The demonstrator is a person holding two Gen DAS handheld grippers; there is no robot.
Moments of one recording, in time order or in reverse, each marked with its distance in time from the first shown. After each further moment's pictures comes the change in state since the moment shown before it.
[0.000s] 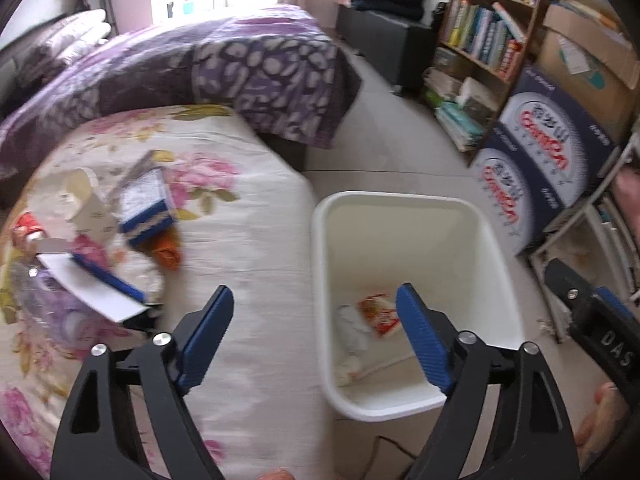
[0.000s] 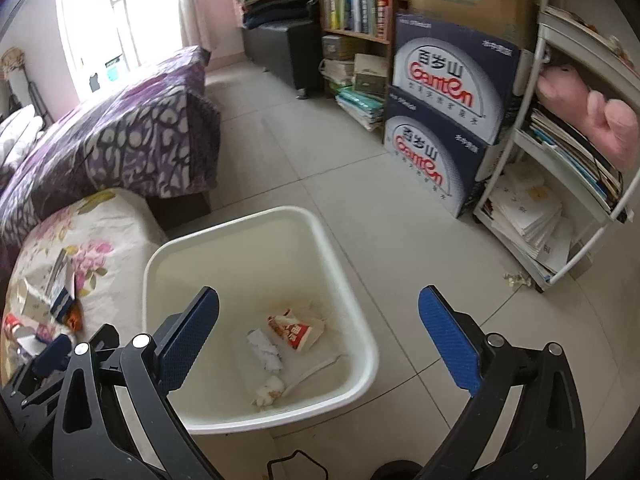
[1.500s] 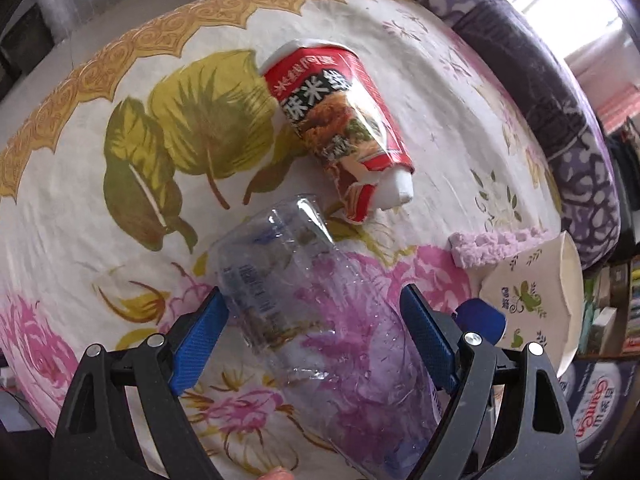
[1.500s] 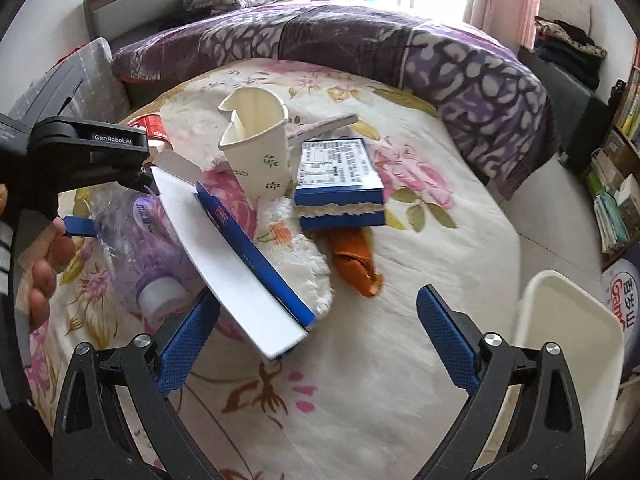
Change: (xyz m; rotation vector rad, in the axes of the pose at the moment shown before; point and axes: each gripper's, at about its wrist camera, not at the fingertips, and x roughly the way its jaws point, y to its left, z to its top) left arm 0.028 0.333 -0.025 -0.884 0.236 0.242; right arm 0.027 0.275 -0.083 -0.744 0.077 0.527
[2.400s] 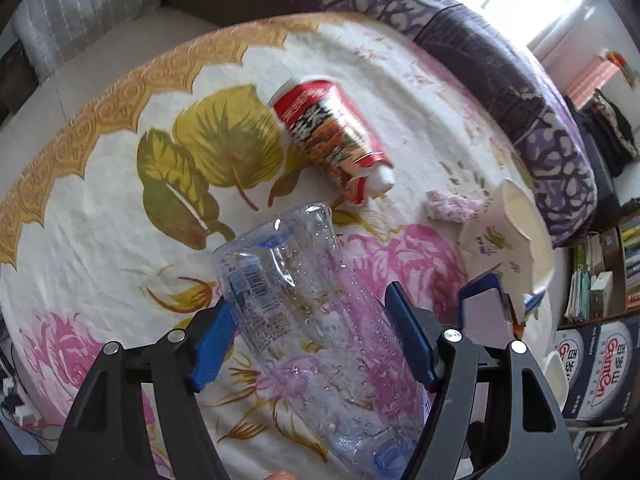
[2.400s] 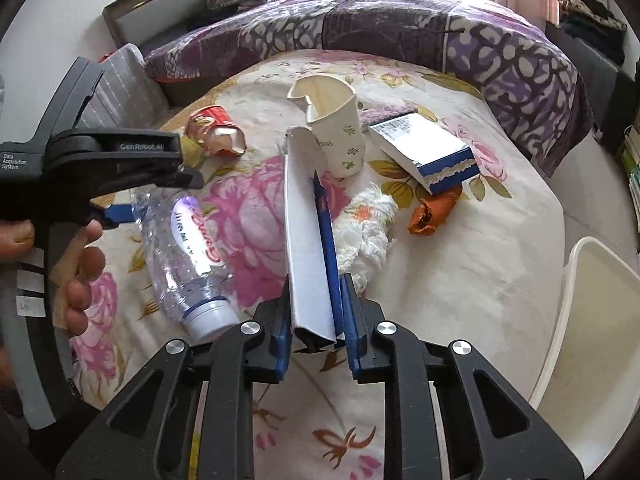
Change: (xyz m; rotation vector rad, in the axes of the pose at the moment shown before) left arm -0.046 0.011 -0.022 0.124 -0.092 -0.056; right arm -0.025 0.029 -0.015 0.051 0.054 0.172
